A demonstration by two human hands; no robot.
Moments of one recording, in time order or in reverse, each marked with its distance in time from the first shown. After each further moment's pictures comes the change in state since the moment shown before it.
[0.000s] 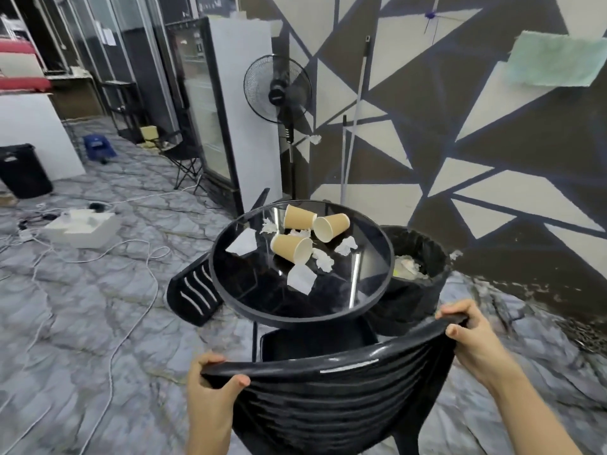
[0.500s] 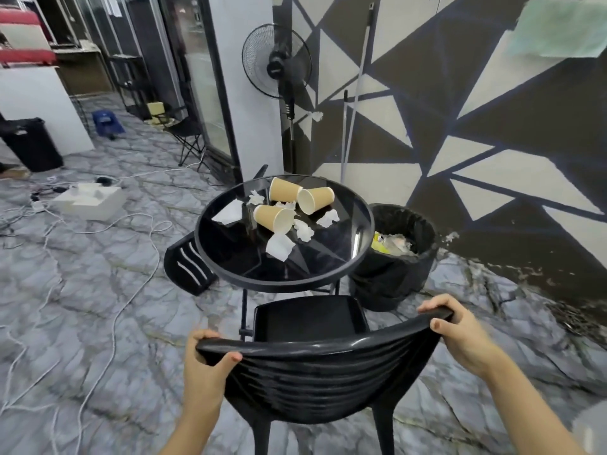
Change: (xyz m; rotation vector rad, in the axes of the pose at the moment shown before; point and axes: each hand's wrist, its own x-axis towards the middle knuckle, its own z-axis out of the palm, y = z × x) left_hand -0.072 -0.027 0.028 0.076 -0.096 0.044; right_hand -0.032 -0.001 -0.080 -0.238 -0.122 0.168
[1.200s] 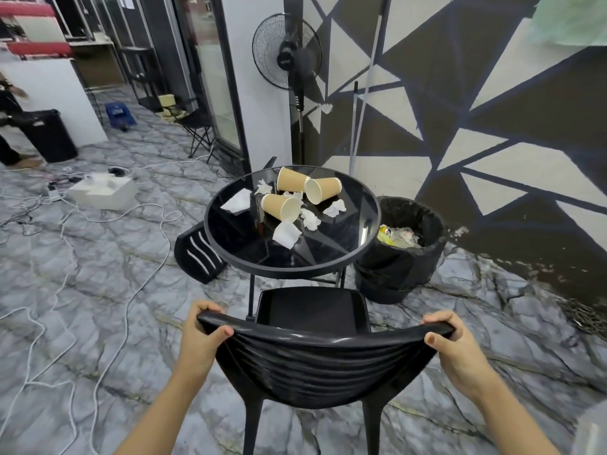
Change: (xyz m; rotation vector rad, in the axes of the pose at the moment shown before) left_hand 0.020 -0.006 -0.032 0.086 -0.170 0.013; right_hand -0.038 0.030 0.024 0.171 0.100 -0.017
